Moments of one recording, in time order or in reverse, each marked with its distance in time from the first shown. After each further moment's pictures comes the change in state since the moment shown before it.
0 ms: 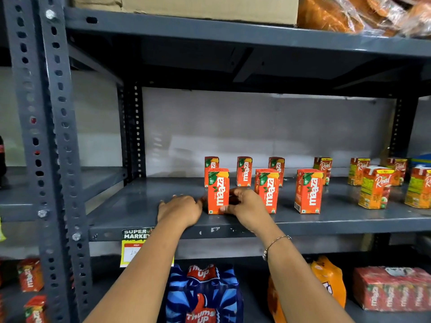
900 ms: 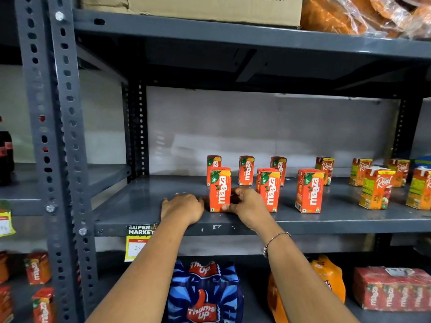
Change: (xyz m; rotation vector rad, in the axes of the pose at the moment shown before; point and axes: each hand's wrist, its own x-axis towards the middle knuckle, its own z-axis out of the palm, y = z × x) left_hand -0.005 0.003 -0.004 0.004 0.000 0.007; right_hand 0.001 -0.001 0.001 -0.043 -0.005 0.002
